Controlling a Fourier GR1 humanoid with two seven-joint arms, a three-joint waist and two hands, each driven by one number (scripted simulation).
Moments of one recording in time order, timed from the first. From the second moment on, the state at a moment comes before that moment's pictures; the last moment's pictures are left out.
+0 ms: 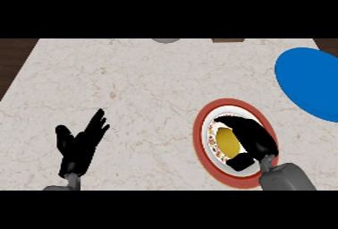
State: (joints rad) left arm 0.01 0.14 -0.11 -1.44 0.16 0.08 0.21; right arm -0.17 -0.27 0.33 -1.49 0.80 0.31 0.23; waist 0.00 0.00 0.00
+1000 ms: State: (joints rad) left arm 0.03 0.12 -0.08 -1.46 0.12 0.06 0.23; right arm -0.04 -0.18 0.30 -1.63 1.00 0.05 0.19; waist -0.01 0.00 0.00
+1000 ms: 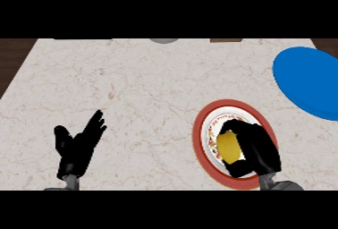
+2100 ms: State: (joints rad) left arm 0.02 0.10 -0.08 -1.44 0.11 0.04 0.20; right arm -0.08 -0.16 -0.21 -1.73 0.58 -0.28 0.08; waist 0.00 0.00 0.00
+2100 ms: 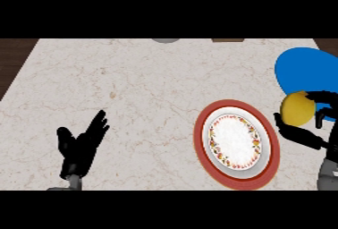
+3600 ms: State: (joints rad) left arm -0.05 0.07 -0.11 -1.43 0.08 0.03 0.23; right arm -0.70 -0.69 -0.54 -0.28 0.50 -0.31 -0.43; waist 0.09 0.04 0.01
